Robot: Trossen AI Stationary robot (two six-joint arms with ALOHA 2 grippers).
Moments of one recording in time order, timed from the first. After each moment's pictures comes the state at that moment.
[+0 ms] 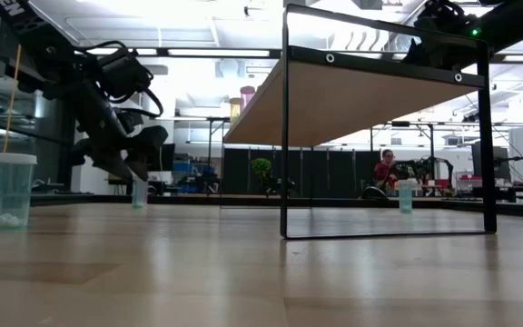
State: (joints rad) left arm 0.68 1.22 0.40 -0.04 -0.43 -0.61; right arm -0.07 0.66 0.45 -0.11 0.55 0.21
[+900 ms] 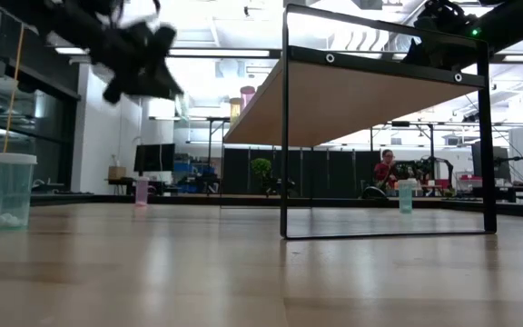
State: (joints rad) left arm 0.41 0.91 0.56 -0.04 -0.43 -0.45; right arm -0.07 0.66 0.45 -0.11 0.55 0.21
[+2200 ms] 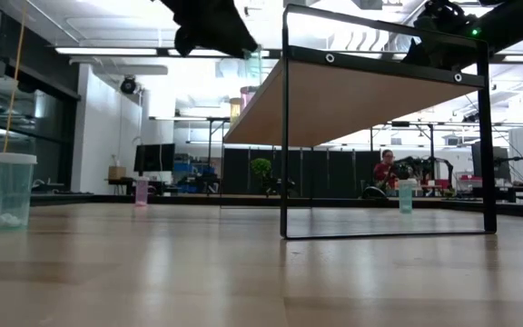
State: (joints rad) left arm 0.00 1.43 1.11 -0.32 -0.41 -0.30; right arm -0.07 0.66 0.45 -0.11 0.55 0.22
